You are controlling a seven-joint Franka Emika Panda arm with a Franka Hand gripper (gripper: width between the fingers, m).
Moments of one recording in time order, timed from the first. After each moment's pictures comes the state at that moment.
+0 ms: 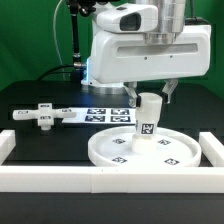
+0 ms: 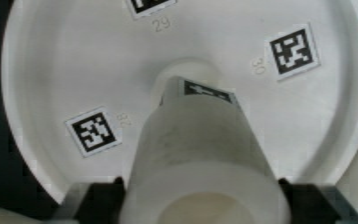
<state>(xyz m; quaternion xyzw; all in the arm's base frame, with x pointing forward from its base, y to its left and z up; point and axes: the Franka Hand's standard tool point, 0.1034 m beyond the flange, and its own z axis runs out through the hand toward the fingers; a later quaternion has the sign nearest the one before) 0.560 0.034 0.093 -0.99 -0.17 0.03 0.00</state>
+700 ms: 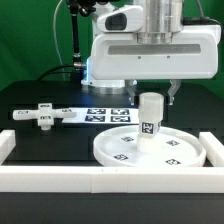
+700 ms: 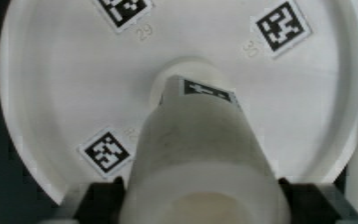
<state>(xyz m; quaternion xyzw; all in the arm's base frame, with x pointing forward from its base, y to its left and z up) 0.556 0.036 0.092 -0.99 0.11 0.01 0.02</state>
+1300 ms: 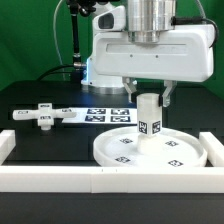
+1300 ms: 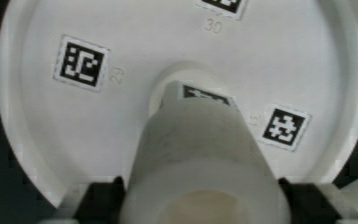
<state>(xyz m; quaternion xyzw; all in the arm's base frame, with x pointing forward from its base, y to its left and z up) 0.554 0.034 0.092 -0.95 0.31 0.00 0.03</state>
